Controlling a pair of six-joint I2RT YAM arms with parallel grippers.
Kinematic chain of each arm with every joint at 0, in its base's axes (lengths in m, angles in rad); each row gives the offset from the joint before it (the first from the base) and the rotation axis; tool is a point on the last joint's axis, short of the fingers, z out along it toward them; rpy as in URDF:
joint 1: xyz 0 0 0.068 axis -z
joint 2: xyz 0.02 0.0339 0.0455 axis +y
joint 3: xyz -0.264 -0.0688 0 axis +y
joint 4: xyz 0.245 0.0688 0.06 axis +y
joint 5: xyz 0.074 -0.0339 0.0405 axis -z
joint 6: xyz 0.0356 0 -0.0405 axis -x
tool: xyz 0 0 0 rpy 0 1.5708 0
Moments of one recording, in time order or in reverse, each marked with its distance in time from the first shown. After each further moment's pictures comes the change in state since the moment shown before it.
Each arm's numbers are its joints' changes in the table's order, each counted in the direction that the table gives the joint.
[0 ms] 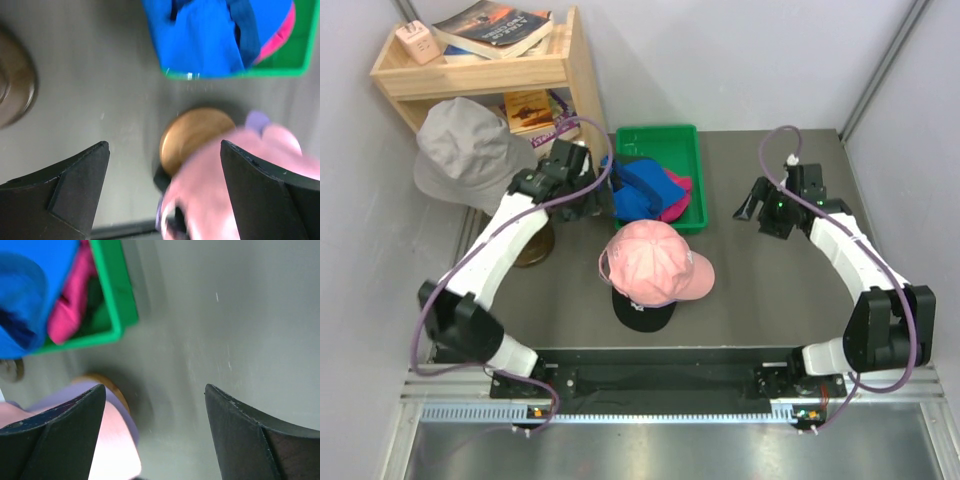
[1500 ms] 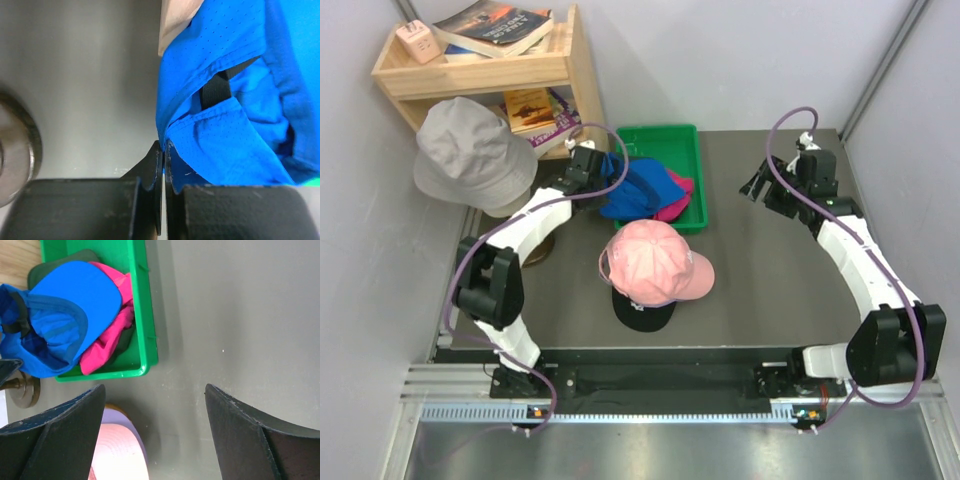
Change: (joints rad) left arm -0.021 0.295 0.092 -0.444 -0.184 -0.026; right arm 0.000 -0.069 -0.065 -0.124 0.068 0.029
